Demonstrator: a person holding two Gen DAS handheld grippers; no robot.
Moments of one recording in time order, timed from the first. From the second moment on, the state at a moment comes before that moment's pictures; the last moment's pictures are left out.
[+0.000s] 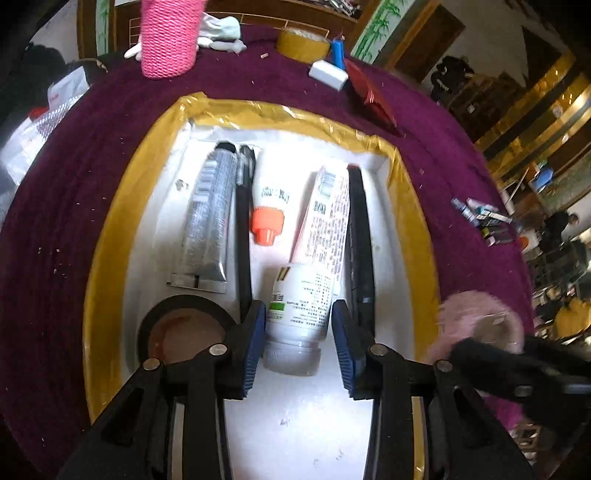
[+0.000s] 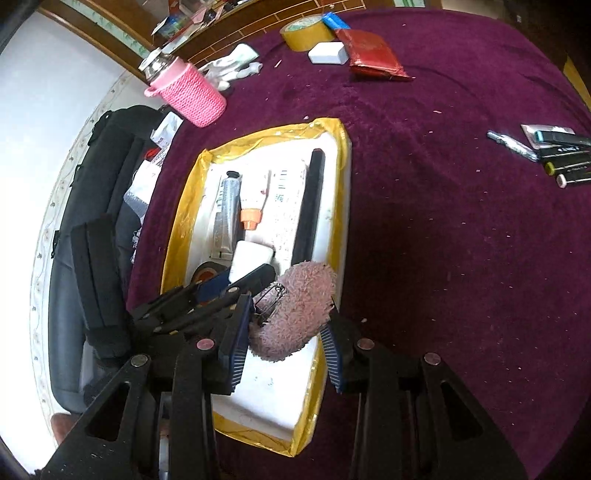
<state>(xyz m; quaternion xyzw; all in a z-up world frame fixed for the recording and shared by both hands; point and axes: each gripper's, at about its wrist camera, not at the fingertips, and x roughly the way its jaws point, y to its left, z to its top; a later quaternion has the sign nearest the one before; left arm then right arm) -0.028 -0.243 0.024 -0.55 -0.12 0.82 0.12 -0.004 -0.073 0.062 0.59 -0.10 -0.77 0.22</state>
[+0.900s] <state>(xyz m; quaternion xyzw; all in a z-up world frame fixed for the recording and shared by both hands) -0.004 -0.322 0.071 -0.50 -0.19 0.85 0.04 -0.002 -0.131 0.030 0.61 0.03 -0.76 0.23</state>
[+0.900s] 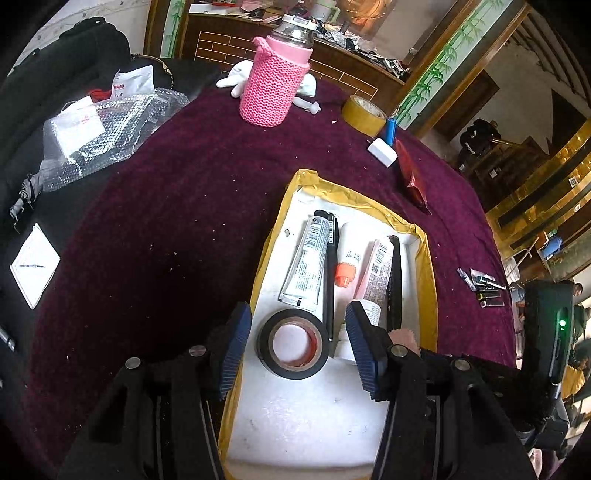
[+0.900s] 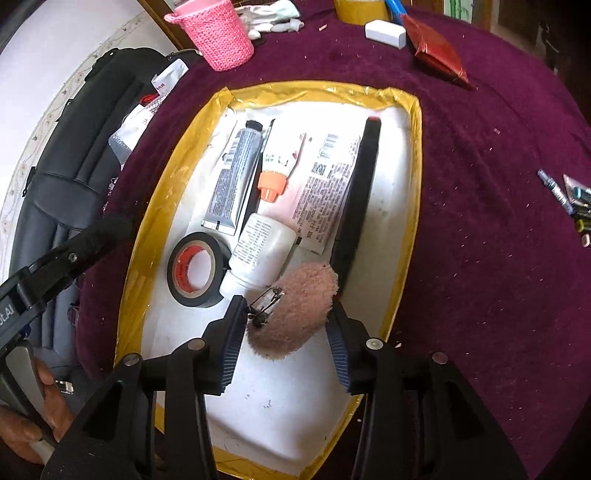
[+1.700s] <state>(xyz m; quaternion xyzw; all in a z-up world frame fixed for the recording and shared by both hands) 0.002 -0.232 0.095 -0.50 -0.13 0.85 0.07 -0.009 0.005 0.062 0.58 -0.06 -0.80 0.14</state>
